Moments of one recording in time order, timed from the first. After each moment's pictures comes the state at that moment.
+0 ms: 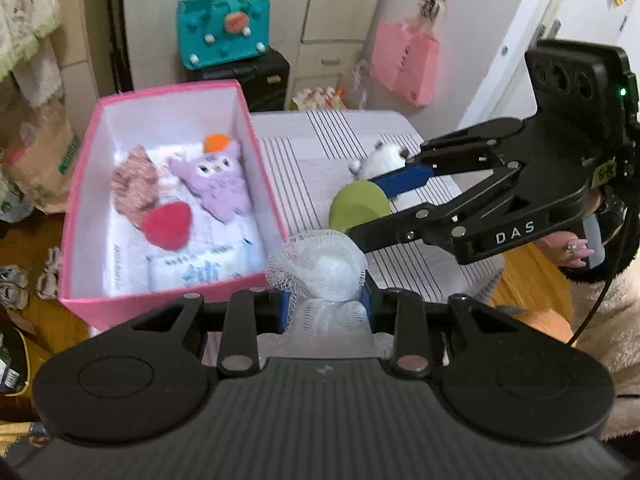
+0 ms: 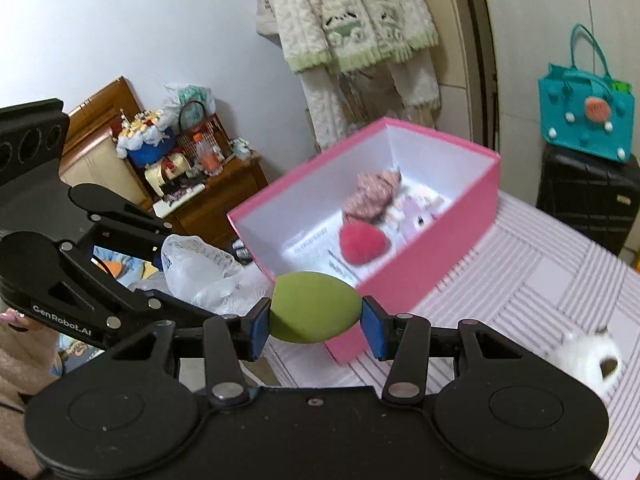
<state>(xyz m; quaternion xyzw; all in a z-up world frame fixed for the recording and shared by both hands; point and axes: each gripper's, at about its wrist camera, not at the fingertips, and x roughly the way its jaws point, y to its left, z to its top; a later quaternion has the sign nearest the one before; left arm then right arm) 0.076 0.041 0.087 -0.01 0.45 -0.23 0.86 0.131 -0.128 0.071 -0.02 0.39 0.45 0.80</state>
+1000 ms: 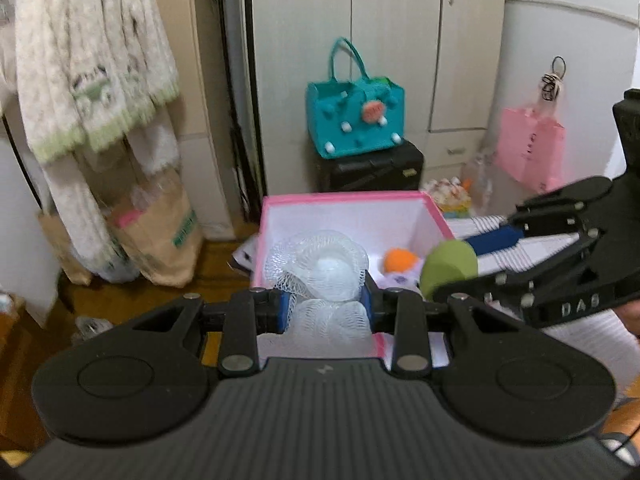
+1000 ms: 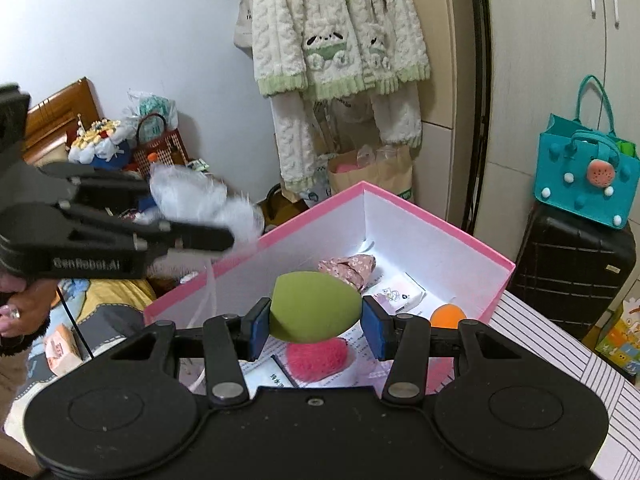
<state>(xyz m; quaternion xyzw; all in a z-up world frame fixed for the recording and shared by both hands) 0.164 0.138 0.087 0.01 0.33 -0.07 0.94 0.219 -0.037 0.063 -0.07 0.35 0.41 0.84</state>
